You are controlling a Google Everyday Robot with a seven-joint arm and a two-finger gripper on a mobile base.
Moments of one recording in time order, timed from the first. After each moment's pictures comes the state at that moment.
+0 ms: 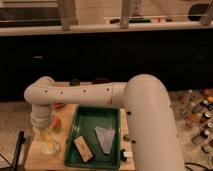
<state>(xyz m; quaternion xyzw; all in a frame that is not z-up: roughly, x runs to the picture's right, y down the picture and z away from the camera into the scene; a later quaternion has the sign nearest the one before) -0.293 0.219 0.679 -0.05 -0.49 -0.82 0.30</state>
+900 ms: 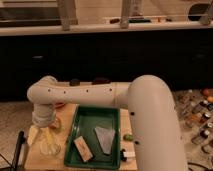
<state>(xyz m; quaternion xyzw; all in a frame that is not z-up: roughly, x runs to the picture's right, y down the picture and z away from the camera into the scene) -0.290 0.214 0.676 -0.03 -0.49 -0.81 0.31</state>
